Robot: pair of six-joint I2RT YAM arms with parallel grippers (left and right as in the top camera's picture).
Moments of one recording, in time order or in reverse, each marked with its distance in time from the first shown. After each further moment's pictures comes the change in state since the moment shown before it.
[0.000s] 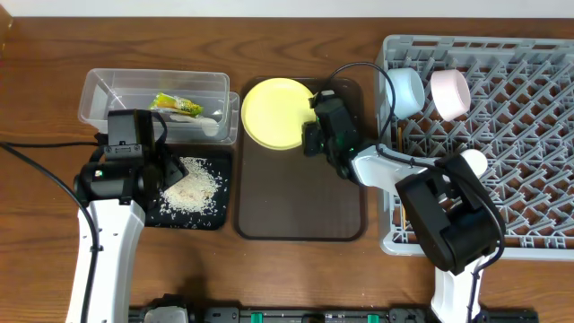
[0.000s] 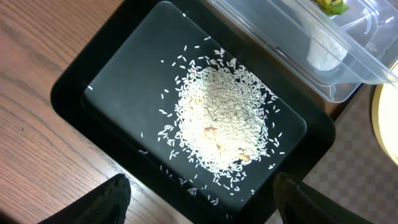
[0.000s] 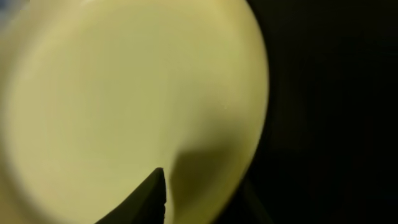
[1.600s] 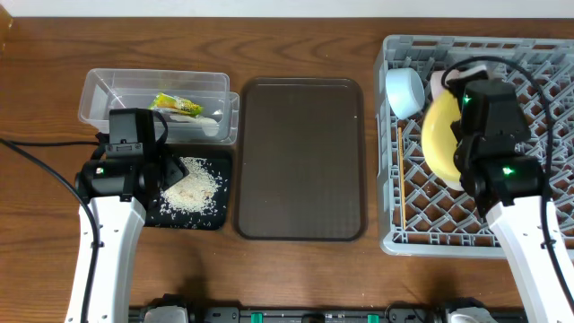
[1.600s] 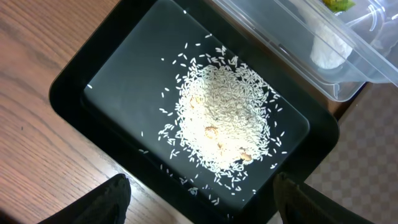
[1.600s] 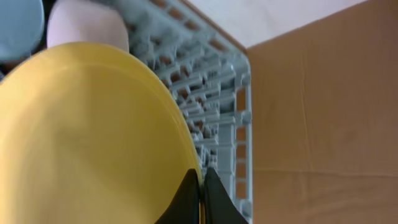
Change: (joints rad) left arm 0.000 0.014 0.000 0.000 0.000 0.000; right arm -0.402 -0.808 0.000 -0.752 0.653 -0.882
